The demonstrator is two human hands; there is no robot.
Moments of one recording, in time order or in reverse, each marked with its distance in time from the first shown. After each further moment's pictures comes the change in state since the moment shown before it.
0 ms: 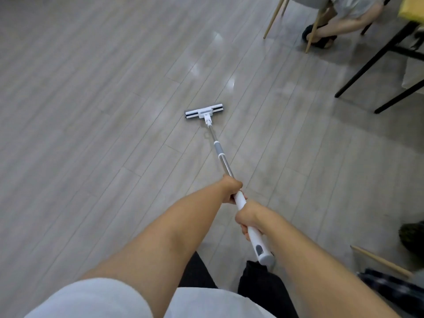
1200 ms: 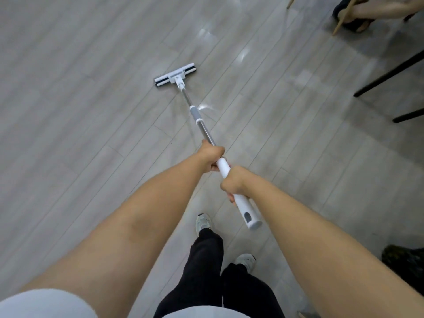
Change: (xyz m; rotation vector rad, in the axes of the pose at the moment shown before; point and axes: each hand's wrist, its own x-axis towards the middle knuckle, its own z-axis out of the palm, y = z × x) left_hand 0.121 0.138 -0.038 -0.293 0.168 0.055; right_hand 0.085 -0.124 -0.142 -0.295 -0.001 -0.228
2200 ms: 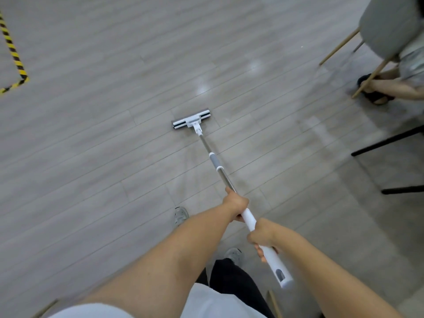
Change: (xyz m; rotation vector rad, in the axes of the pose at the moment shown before) left_hand -0.165 -0.143 0.328 -0.151 0.083 -0.145; right_hand -0.126 0.349 -0.100 -0.291 -0.224 0.103
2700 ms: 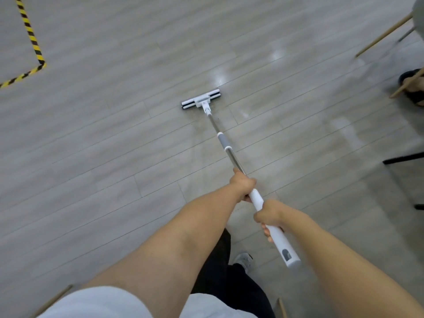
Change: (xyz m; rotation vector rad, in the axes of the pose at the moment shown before) left_hand 0.071 0.083 -0.070 -0.117 0.069 0.064; right_hand 0.061 -0.104 -0.059 0.003 0.038 -0.082
